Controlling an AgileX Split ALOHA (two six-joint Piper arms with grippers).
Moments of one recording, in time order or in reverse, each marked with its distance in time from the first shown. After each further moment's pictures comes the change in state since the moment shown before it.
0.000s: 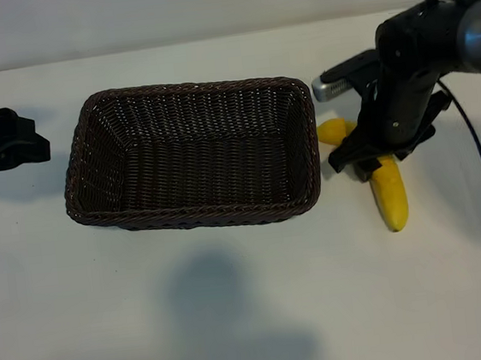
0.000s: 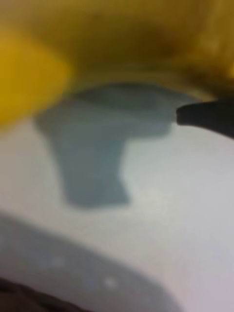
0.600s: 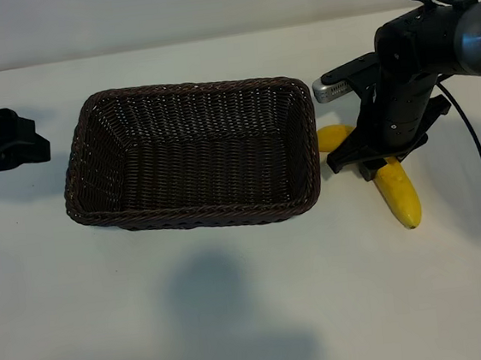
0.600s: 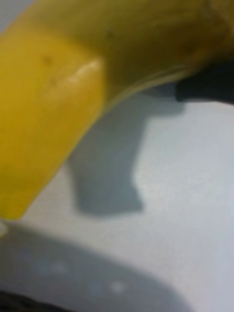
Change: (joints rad) left arm 0.000 0.000 0.000 0.000 0.001 0.002; right arm 0.000 0.004 0.001 0.002 -0.008 0.022
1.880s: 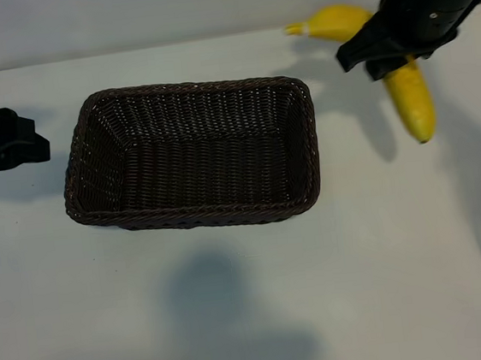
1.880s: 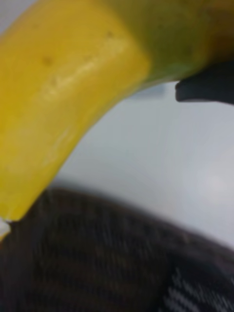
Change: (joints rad) left arm 0.000 0.000 0.000 -0.001 0.001 -0.001; right arm -0.022 -0.297 -0.180 0.095 0.206 -0.101
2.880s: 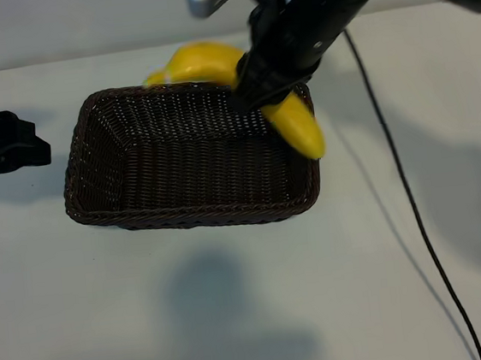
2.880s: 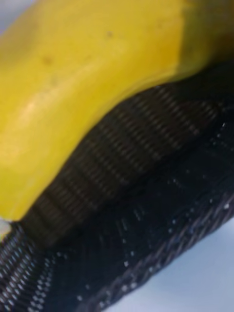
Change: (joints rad) left arm 0.000 0.000 0.000 0.000 0.018 0.004; right arm 0.229 0.146 -0.166 0.151 -0.059 -0.284
